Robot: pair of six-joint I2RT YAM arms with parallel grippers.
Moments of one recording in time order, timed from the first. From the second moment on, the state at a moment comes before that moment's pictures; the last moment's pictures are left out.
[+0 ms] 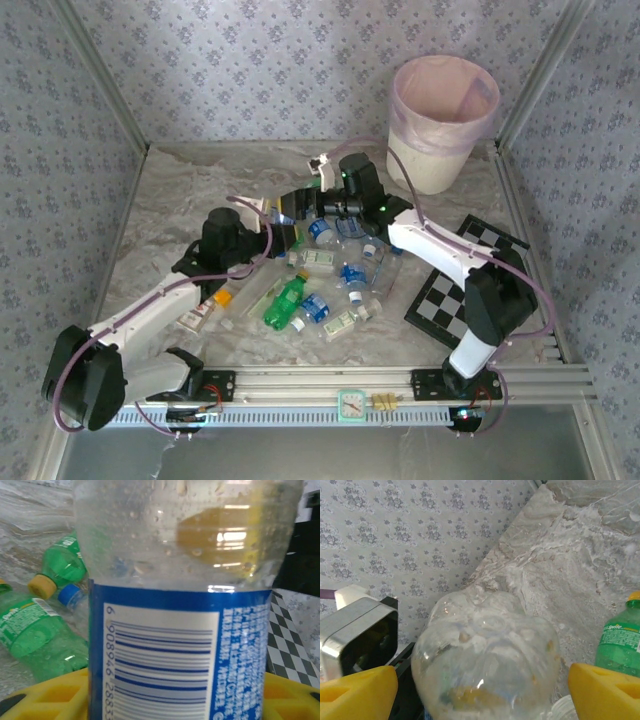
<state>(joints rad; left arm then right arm) -0.53 1.14 0.68 0.11 0.30 -0.46 0.65 1.67 1.31 -0.01 -0.56 0.52</state>
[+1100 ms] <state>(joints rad) -0.56 1.15 0.72 0.12 0.28 -0.45 0.63 1.67 1.31 -0.02 -0.54 0.51</state>
